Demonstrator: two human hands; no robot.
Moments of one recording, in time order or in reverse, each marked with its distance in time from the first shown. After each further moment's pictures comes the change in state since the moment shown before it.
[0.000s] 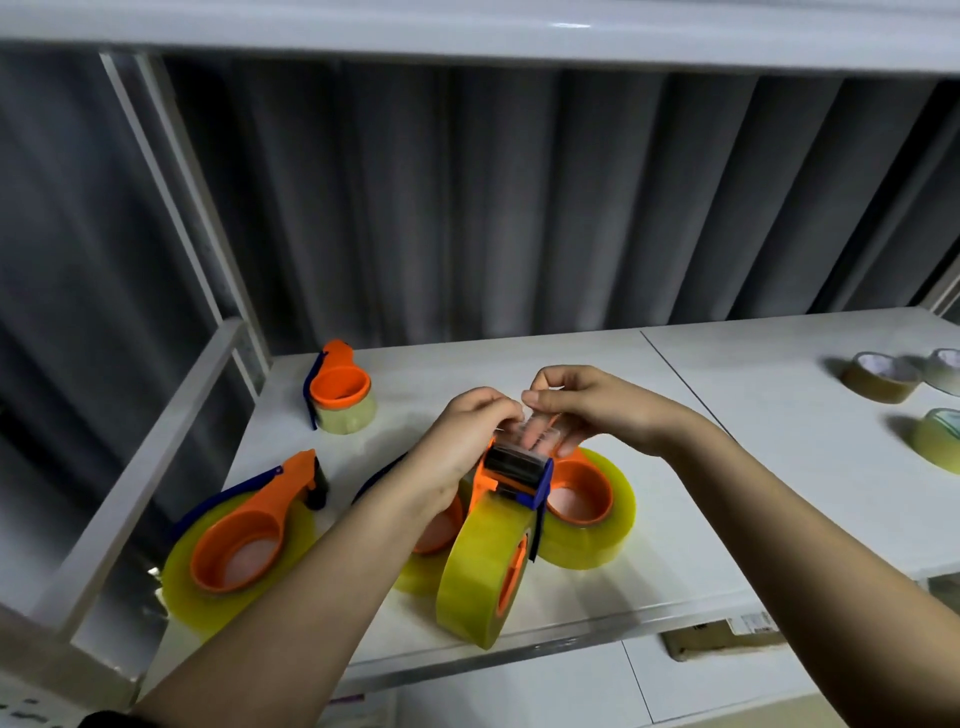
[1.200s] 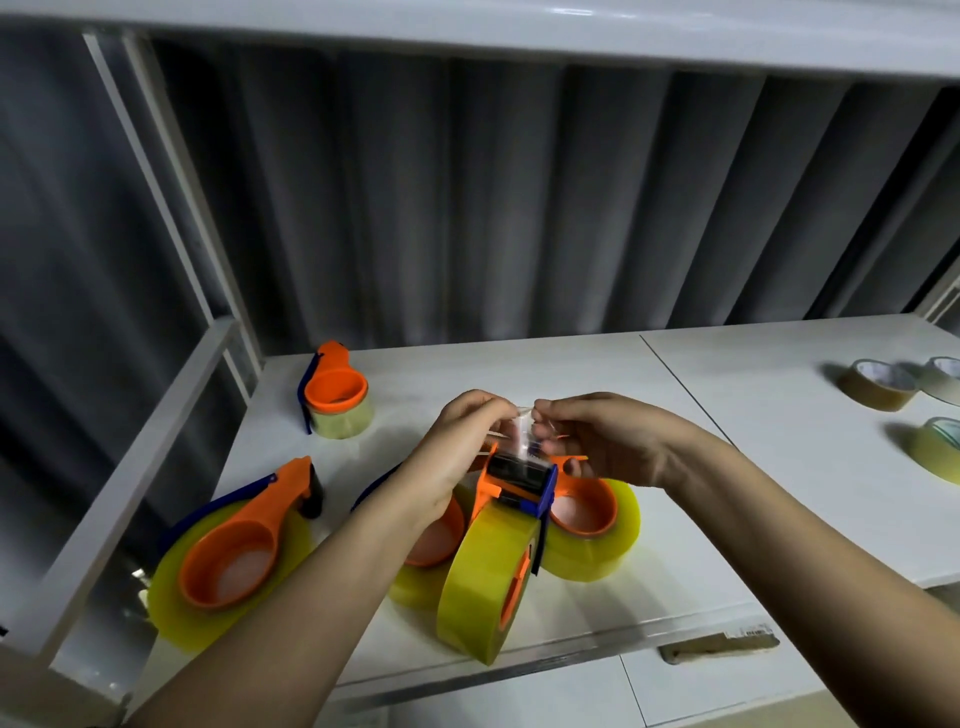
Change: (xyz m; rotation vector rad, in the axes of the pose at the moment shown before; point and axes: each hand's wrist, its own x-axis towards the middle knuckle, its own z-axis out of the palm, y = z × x) left_hand 0.012 -0.010 -0.010 -0.074 -0.020 -0.024; right_hand 0.002 0.003 0.010 0.420 0.106 0.310
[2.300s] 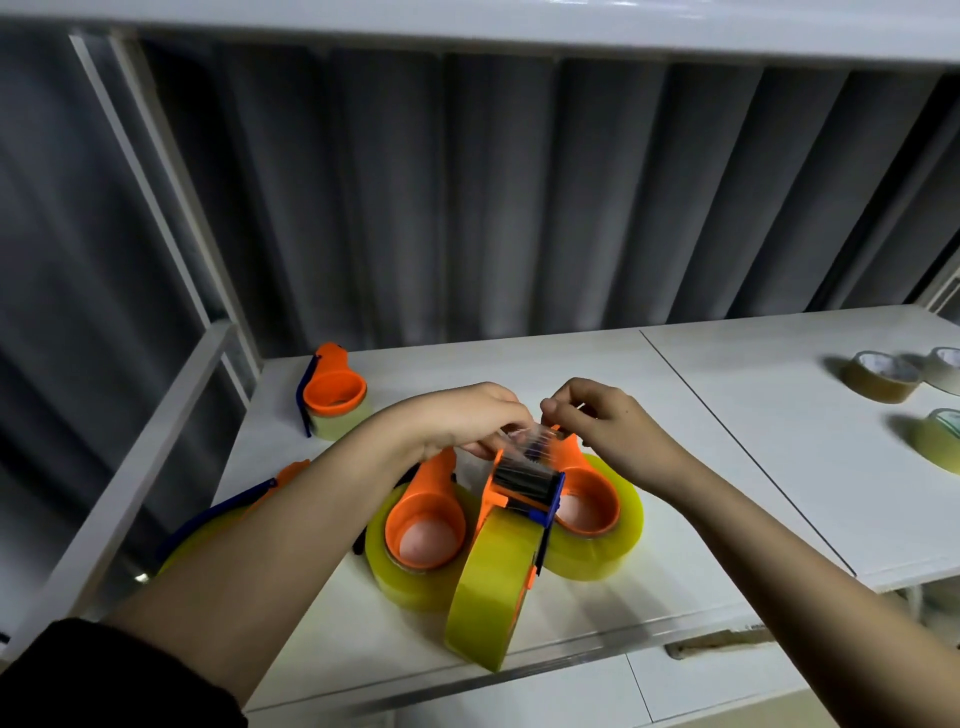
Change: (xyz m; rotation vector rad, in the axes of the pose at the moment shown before) left_hand 0.017 0.044 -0.005 0.527 -0.407 -0.125; right_hand 0.000 0.019 -0.001 -0.587 0.348 -0.530
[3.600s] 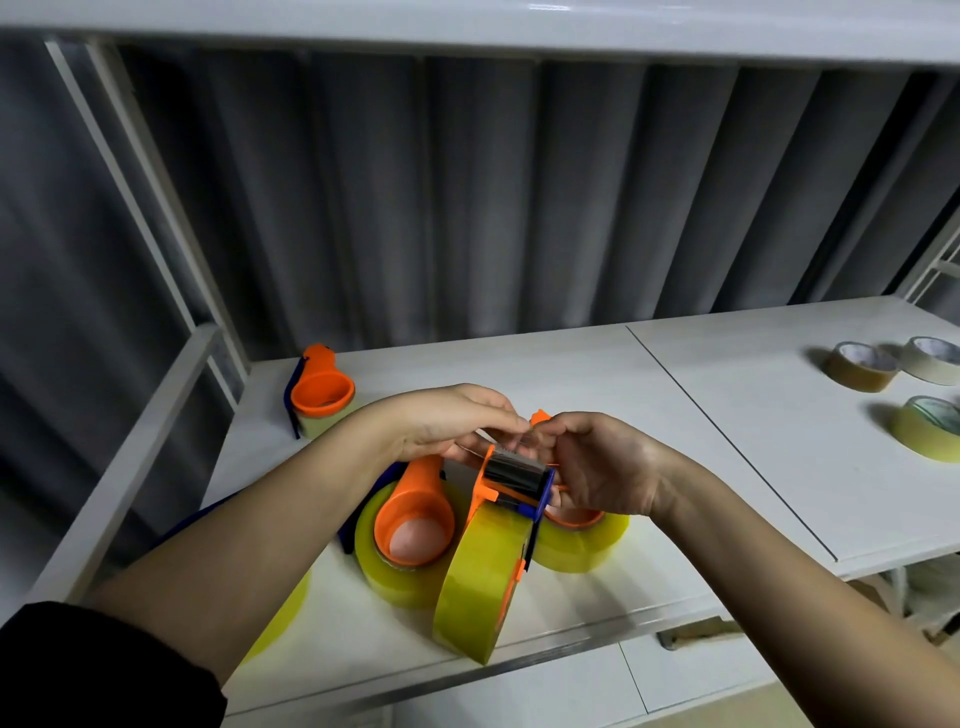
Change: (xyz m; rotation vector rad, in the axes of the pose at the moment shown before) left_hand 0.004 -0.011 -0.004 -0.154 -0.125 -0.016; right_hand 0.000 0.020 0.006 0.905 -0.567 0.574
